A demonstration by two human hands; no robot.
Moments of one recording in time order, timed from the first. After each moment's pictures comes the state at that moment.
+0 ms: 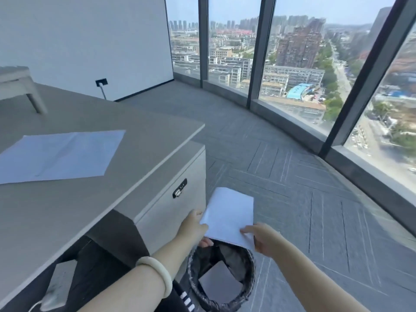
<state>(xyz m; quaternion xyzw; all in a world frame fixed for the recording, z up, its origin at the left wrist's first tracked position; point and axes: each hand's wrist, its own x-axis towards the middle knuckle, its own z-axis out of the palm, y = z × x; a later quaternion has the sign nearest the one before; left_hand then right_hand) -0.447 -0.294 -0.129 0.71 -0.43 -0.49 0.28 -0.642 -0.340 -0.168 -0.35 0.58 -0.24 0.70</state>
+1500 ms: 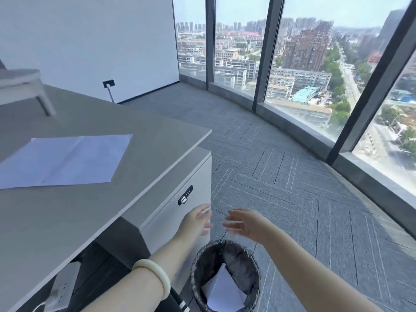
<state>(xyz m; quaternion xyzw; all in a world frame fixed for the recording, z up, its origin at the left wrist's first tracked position) -0.433 -0.305 -0.110 0.64 -0.42 -0.51 0.40 -0.593 -0.369 -0.124 -0.36 0.52 -0.26 0.73</state>
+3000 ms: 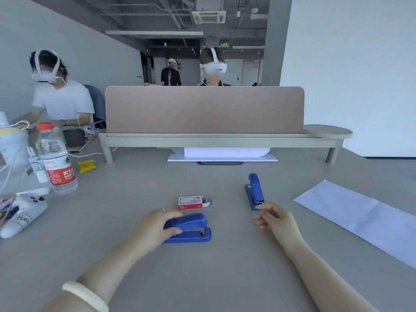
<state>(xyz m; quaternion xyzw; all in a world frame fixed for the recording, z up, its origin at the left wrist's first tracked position) -0.052 0.150 0.027 0.94 -0.23 0.00 0.25 -0.119 -0.138 -0.002 -0.73 0.16 -0.19 0.63</state>
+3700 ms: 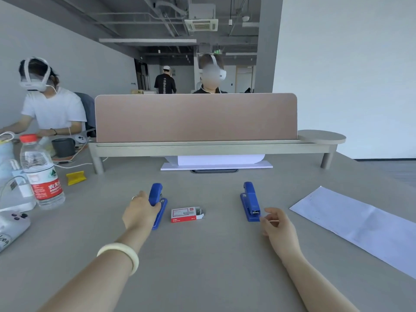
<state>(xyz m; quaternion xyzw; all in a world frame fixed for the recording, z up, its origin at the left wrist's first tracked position) 0.050 0.130 0.013 0.94 0.05 0.16 0.29 -0.108 -0.148 -0.008 -0.76 0.21 -0.24 0.56</state>
